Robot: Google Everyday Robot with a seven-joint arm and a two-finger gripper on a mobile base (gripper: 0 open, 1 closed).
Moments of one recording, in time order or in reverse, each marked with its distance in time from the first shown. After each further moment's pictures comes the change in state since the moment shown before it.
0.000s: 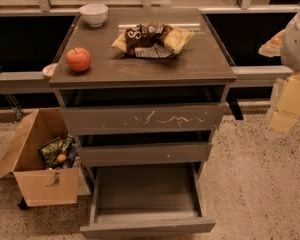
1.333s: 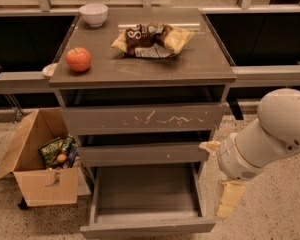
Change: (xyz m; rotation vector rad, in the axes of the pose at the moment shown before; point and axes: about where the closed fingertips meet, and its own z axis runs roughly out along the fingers) arm 0.005 0.113 0.236 -0.251 -0.222 -0.179
